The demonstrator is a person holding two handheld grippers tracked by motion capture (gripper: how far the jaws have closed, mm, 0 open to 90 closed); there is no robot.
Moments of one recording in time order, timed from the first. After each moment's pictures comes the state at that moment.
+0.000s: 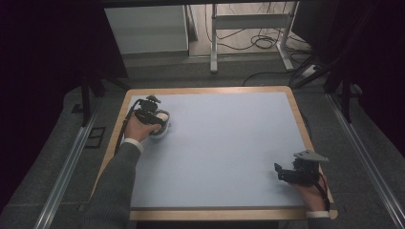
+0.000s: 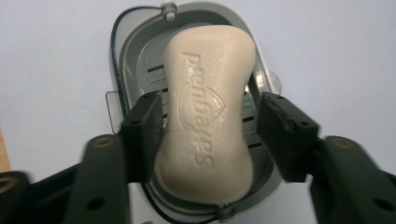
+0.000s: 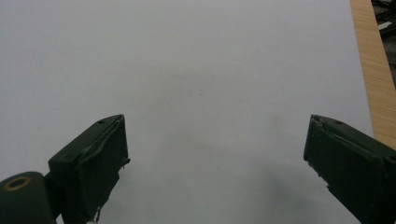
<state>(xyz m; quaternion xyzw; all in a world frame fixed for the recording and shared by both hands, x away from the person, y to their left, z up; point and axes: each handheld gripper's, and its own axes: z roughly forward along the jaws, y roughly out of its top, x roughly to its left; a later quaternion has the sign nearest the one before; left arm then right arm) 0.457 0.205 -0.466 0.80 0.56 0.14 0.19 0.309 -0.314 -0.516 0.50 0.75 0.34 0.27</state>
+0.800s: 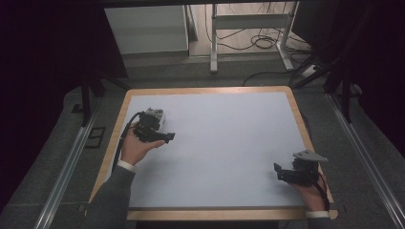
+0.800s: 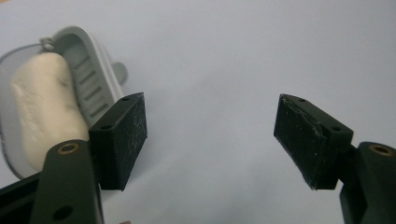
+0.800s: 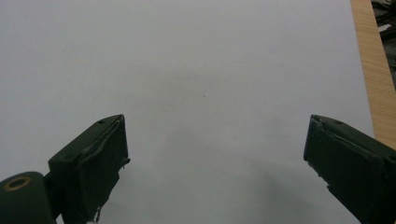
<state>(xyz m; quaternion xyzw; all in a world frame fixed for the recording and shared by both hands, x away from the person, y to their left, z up) 0.370 0.187 -0.449 0.81 0.46 0.14 0.32 0.308 -0.311 -0.515 0.50 0.75 0.34 0.27</state>
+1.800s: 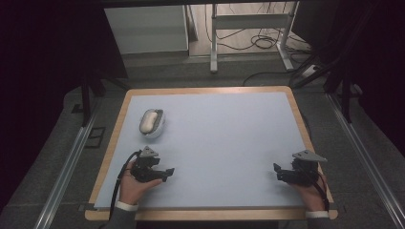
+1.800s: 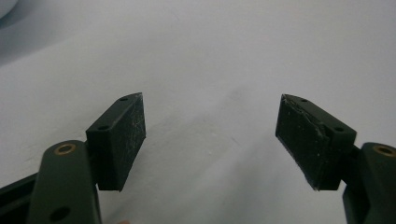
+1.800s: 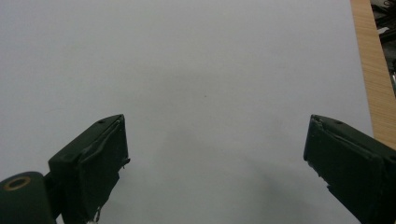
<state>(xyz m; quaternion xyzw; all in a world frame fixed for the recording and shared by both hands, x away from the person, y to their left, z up) 0.288 0.191 -0.522 0.80 0.47 0.10 0.35 0.308 -0.310 -0.515 0.49 0.76 0.33 0.27</state>
